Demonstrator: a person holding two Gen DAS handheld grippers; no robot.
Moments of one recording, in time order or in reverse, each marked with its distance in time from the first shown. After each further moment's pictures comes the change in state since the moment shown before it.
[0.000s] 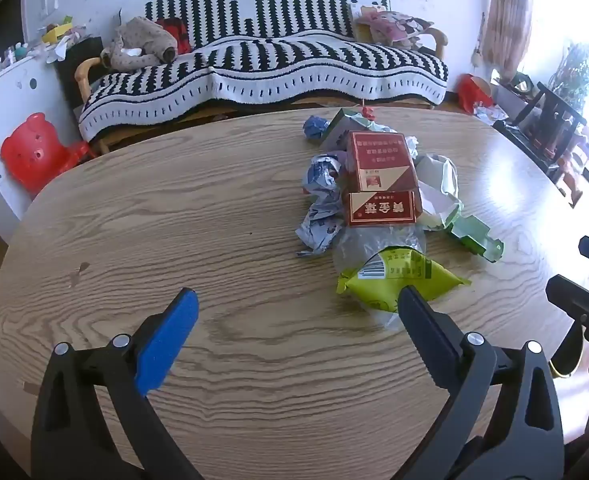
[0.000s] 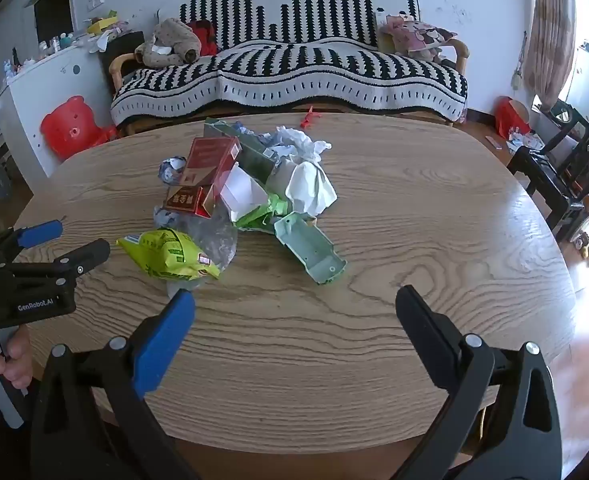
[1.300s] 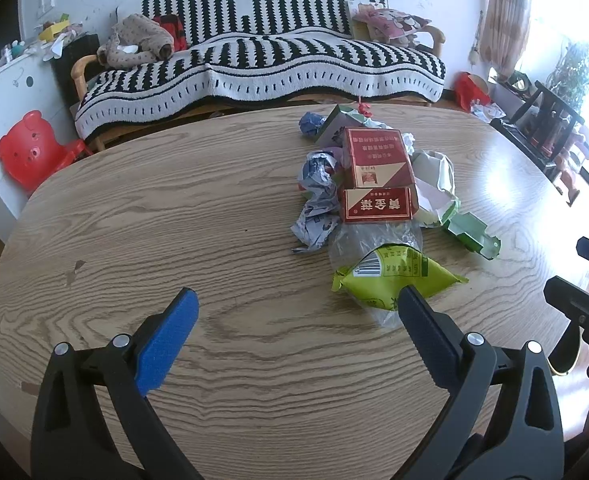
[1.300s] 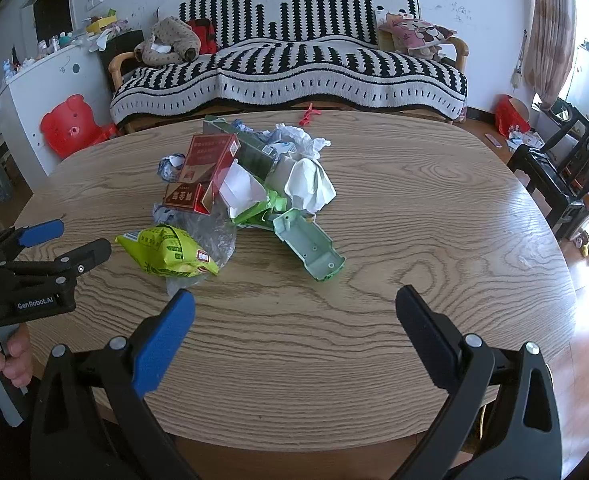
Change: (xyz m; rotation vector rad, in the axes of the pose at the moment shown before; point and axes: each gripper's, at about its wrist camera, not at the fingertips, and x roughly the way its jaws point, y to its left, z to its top) left arm 0.001 -0.001 -0.002 0.004 0.010 -0.010; right arm 0.001 -0.002 0.000 0.003 0.007 0.009
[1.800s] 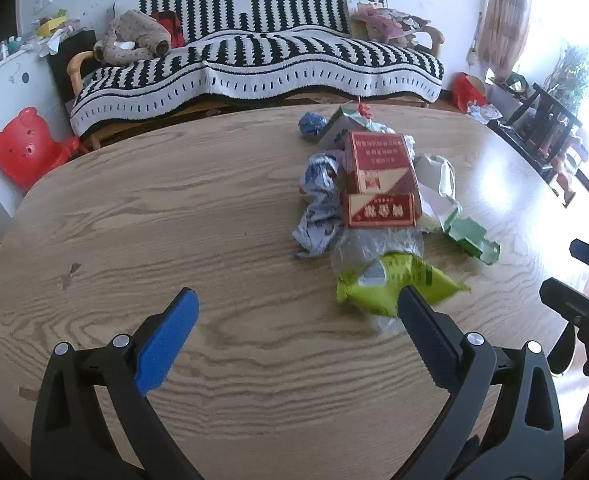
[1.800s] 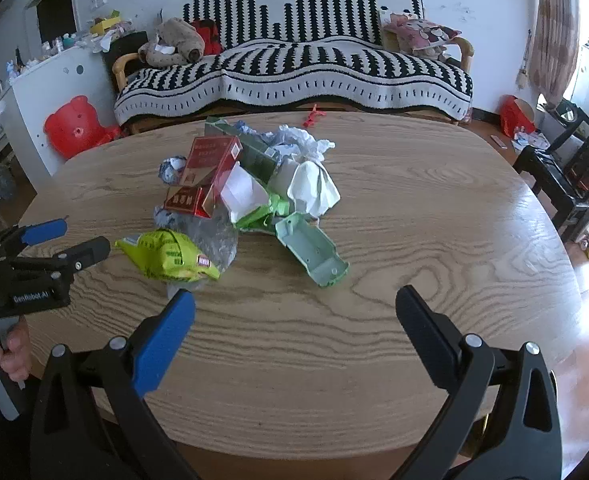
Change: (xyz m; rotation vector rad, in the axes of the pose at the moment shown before) left arm 0.009 0.008 0.011 -0.011 0.006 -0.027; right arm 0.000 -0.004 0.004 -0.002 -0.009 0.027
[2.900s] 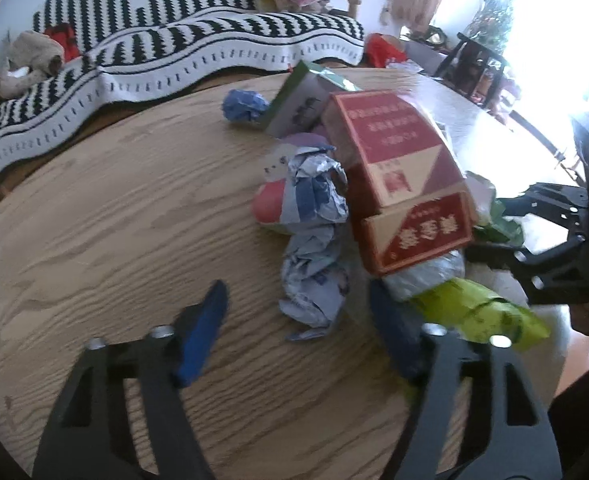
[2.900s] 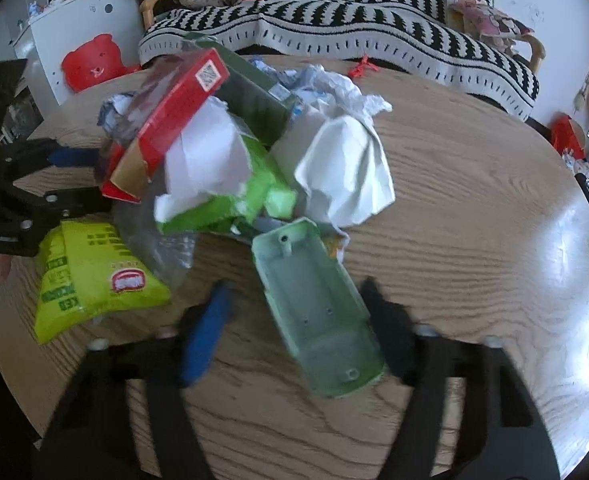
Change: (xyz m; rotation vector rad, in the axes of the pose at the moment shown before) left arm 0.109 0.004 0.031 0.244 0.070 -0.288; right arm 0.138 -0.005 0.030 -0.185 0.148 0.088
